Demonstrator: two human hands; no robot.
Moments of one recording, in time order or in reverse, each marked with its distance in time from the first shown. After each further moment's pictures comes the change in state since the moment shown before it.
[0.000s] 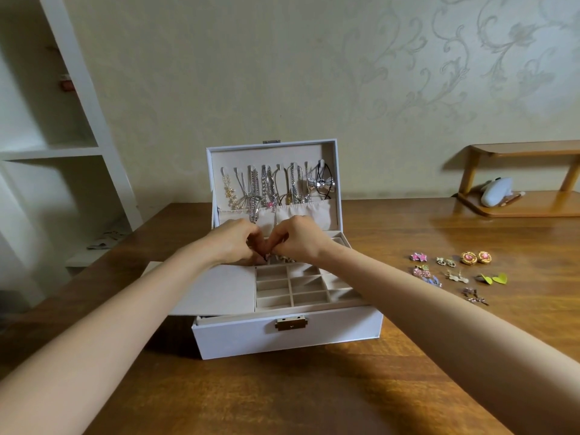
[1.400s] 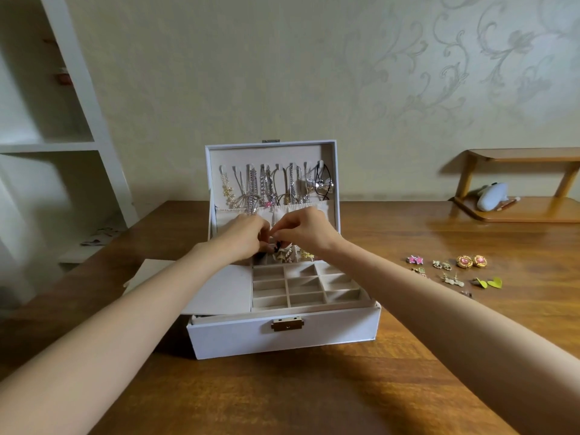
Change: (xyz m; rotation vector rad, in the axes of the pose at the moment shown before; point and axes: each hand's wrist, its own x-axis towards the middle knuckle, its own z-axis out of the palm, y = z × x) left_hand 0.014 0.016 0.009 0.107 0.082 -0.012; right_hand -0.002 0.007 -0.014 0.246 0.123 0.057
